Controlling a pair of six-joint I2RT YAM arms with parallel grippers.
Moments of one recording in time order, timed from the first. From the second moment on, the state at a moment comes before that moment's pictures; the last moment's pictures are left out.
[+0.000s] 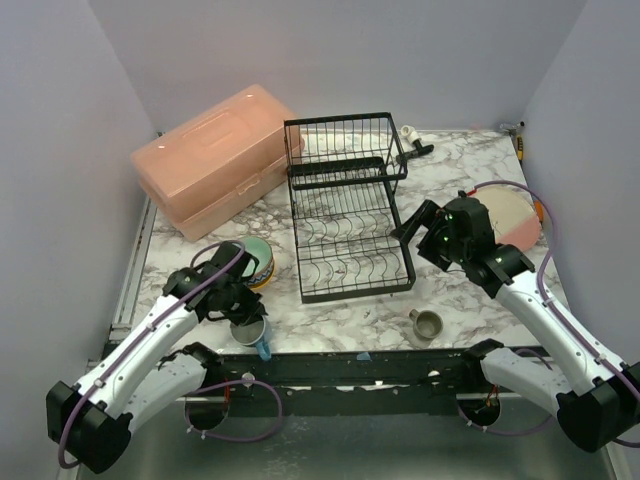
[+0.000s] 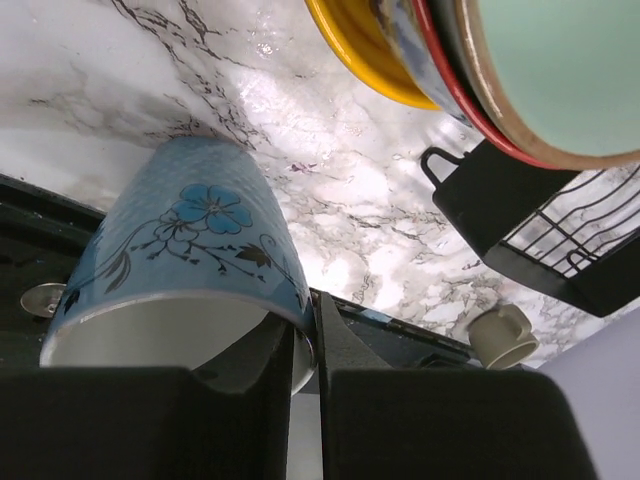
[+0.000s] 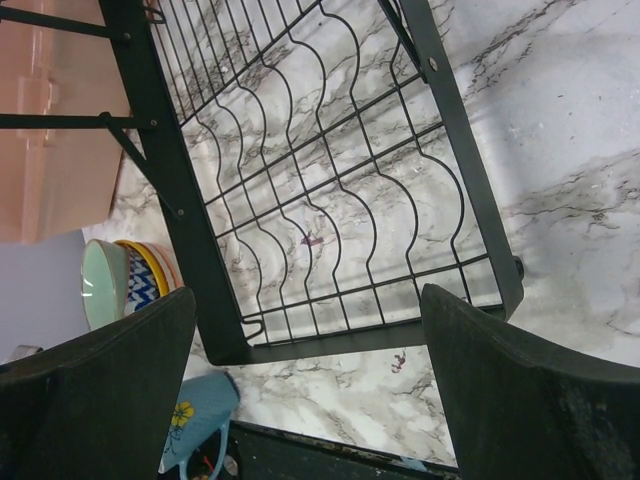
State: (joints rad) left arm -0.53 0.88 0.70 -1.06 0.07 -1.39; right arm 0.43 0.98 0.85 -0.54 0.03 0.90
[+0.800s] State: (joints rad) left arm -0.53 0.41 0.57 -0.47 0.25 -1.22; right arm 0.54 0.96 0.71 -0.21 -0.34 0.87
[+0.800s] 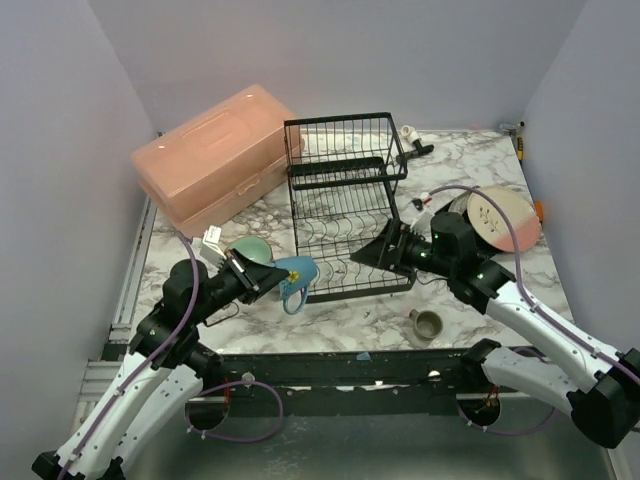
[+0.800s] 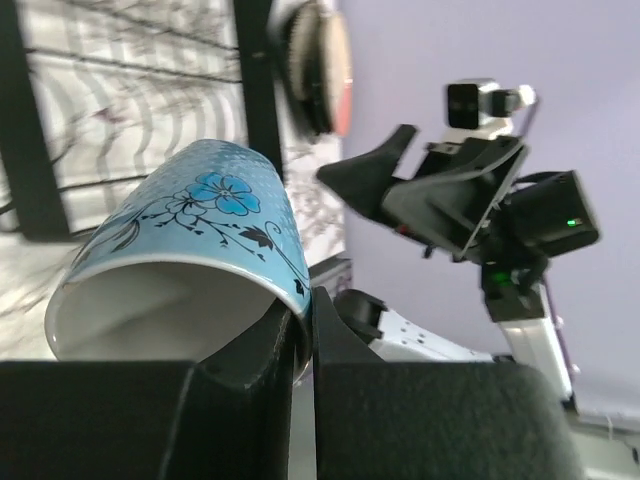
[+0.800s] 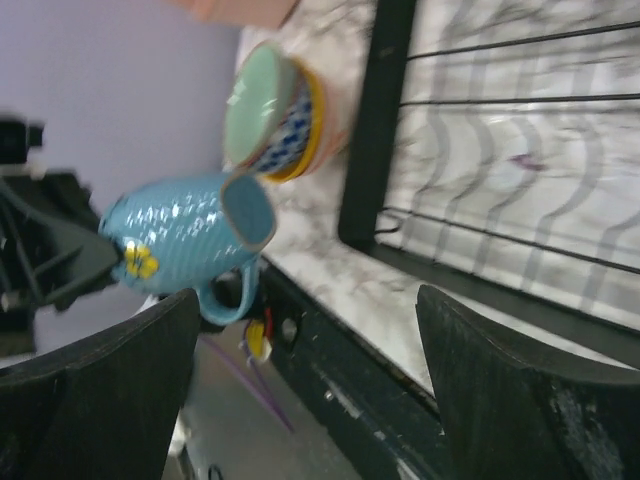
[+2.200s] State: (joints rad) left arm -0.53 0.42 0.36 0.51 0.41 -1.42; right arm 1.02 1.14 0.59 0.70 -0.25 0.96
